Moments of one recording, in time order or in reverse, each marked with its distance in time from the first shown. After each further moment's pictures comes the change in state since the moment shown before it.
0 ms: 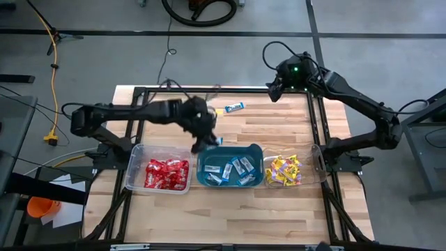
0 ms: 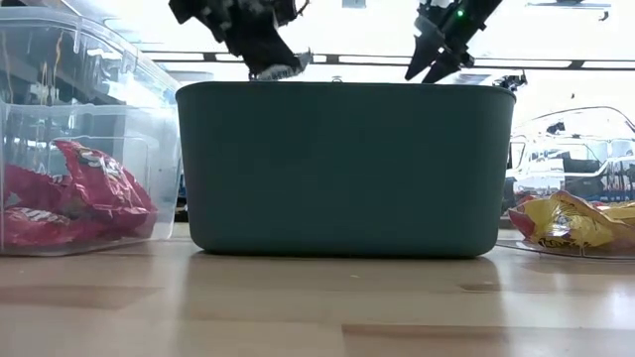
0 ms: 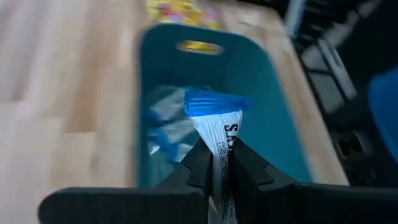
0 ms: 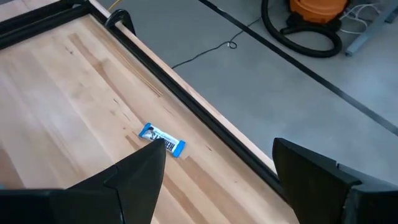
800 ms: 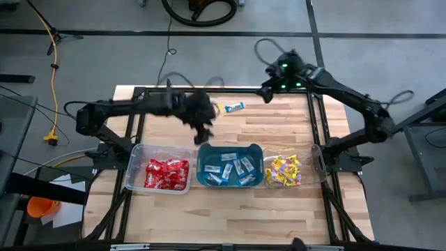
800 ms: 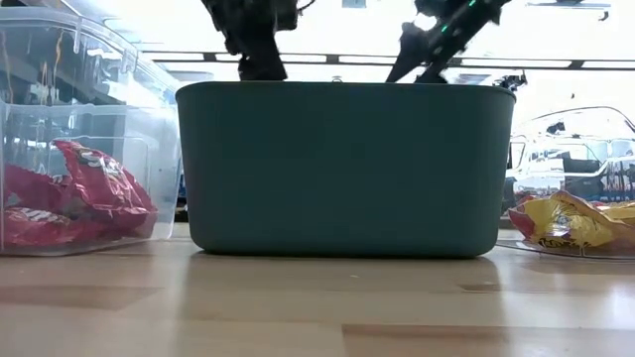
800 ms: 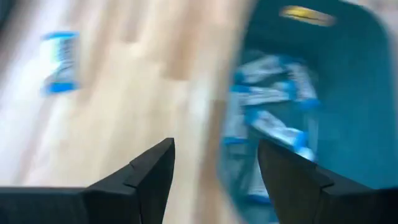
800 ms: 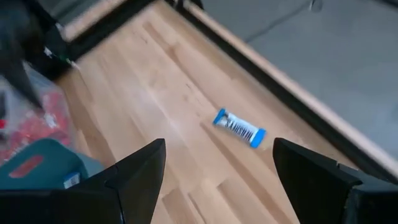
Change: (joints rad) left arm 0.031 0.061 0.200 -0.343 -0.285 -0.019; right arm -0.050 0.132 0.002 0.053 -0.380 0.118
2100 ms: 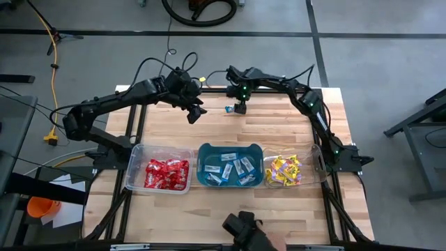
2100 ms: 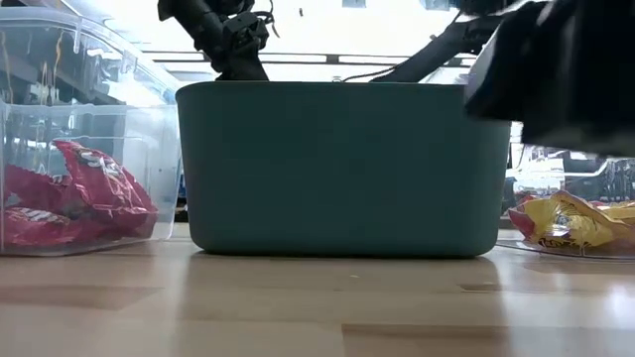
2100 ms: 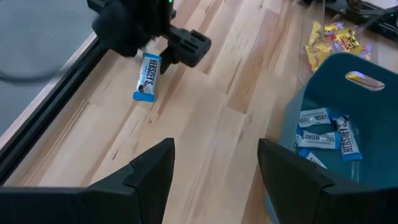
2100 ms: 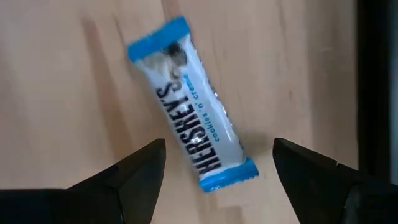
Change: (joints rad) left arm 0.276 -0.150 -0.149 0.152 0.052 -0.008; right arm 0.042 0.964 0.618 -0.299 0.137 -0.629
